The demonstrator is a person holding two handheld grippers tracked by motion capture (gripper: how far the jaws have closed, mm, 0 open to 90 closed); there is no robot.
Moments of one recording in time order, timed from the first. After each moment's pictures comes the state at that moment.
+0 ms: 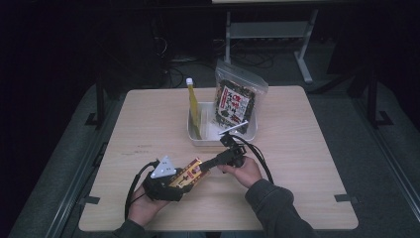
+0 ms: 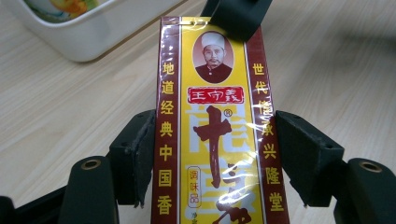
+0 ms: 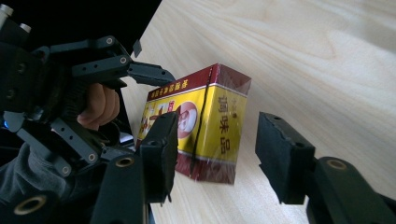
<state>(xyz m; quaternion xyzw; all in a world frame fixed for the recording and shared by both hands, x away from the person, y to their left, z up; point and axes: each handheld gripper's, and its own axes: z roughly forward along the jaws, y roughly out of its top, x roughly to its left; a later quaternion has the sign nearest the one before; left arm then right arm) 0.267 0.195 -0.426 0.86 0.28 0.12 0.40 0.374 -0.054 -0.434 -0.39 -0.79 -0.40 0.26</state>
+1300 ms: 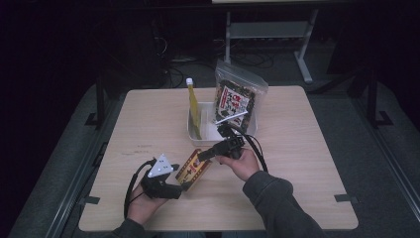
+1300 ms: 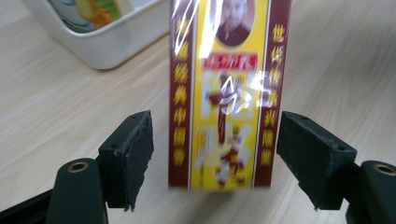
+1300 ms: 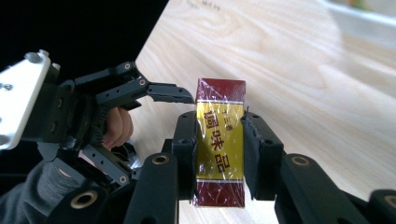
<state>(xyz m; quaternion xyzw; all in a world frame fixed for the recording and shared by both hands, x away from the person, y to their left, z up) 0.270 0.203 -0.427 0.85 0.29 0.15 0.41 0.376 -0.047 -0.393 -0.43 -0.78 -0.39 0.22</state>
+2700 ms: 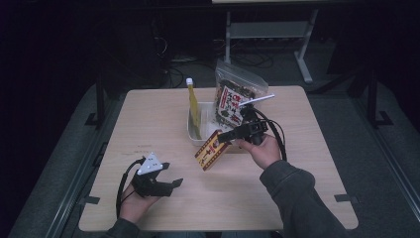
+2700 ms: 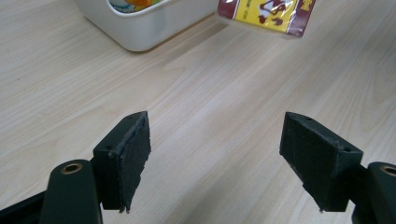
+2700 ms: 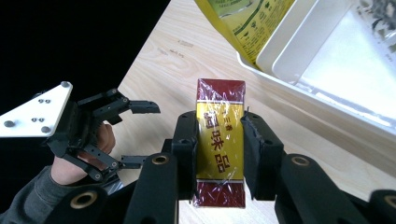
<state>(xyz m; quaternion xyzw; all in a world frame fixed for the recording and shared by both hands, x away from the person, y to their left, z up) 0.276 0.227 -0.430 0.84 0.32 0.15 0.41 0.381 -0.100 -0.340 -0.48 -0.77 -0.41 0.14</state>
